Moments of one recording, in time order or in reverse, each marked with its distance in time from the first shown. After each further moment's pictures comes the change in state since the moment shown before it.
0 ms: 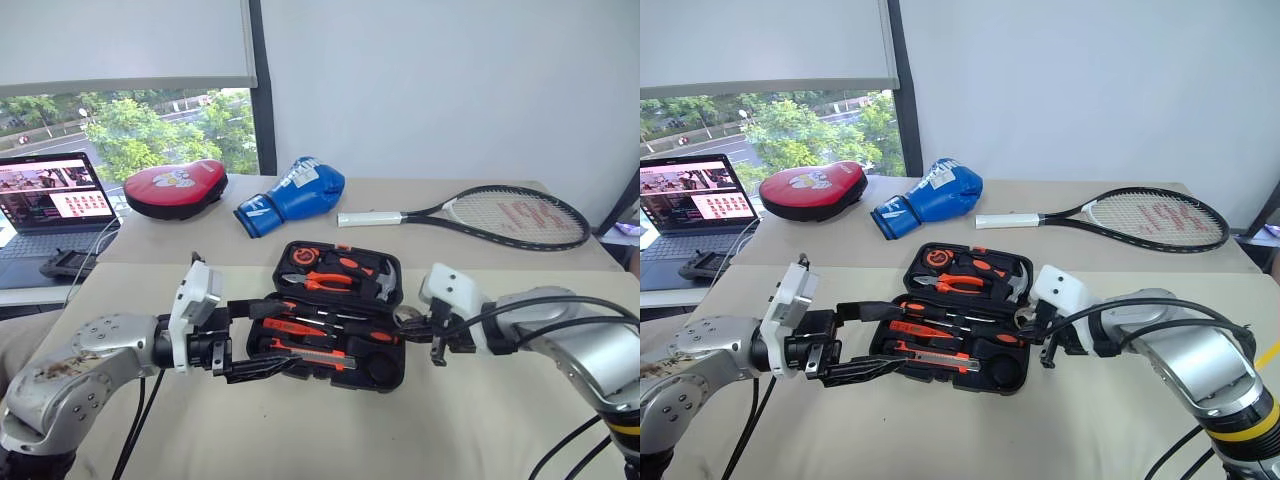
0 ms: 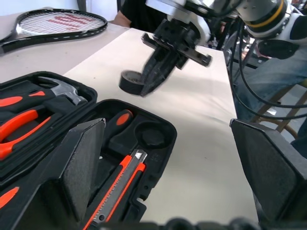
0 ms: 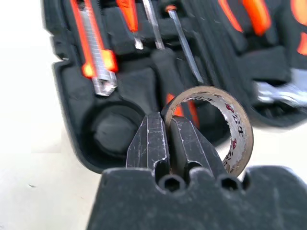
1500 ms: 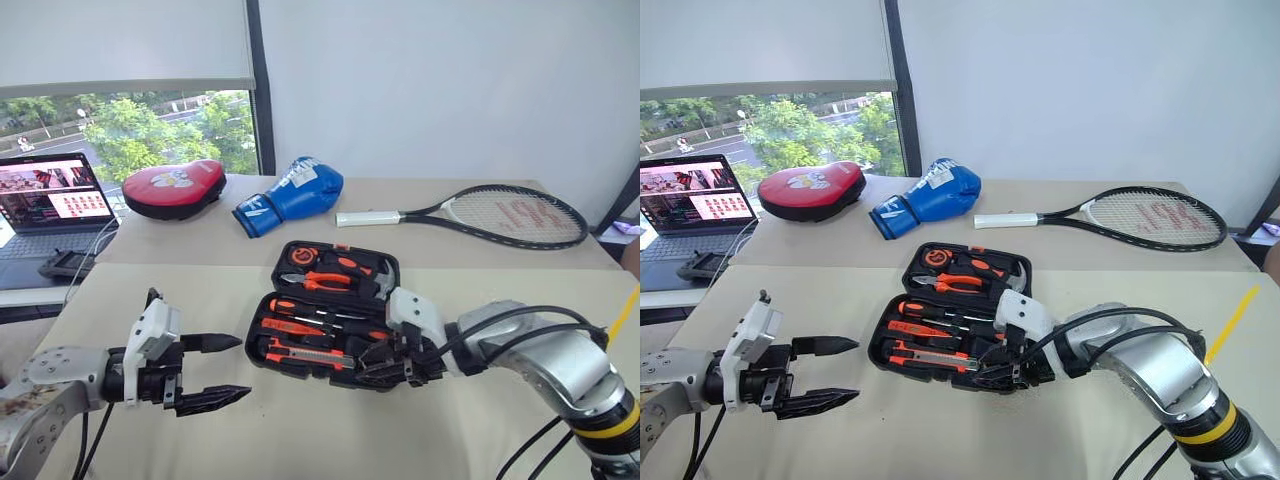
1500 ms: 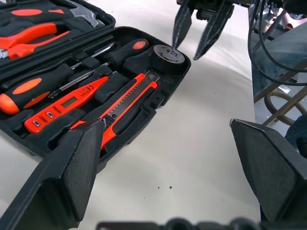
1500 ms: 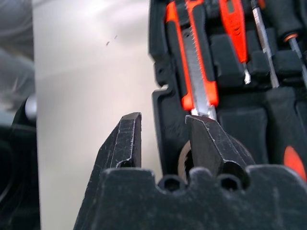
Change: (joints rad) left arm 0.291 0.126 0.116 0.118 0.144 -0.144 -0.228; right arm -0.015 0.159 0.069 0.034 0.074 -0.007 0.057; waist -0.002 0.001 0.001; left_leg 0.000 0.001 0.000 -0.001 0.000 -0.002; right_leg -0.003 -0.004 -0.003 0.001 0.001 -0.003
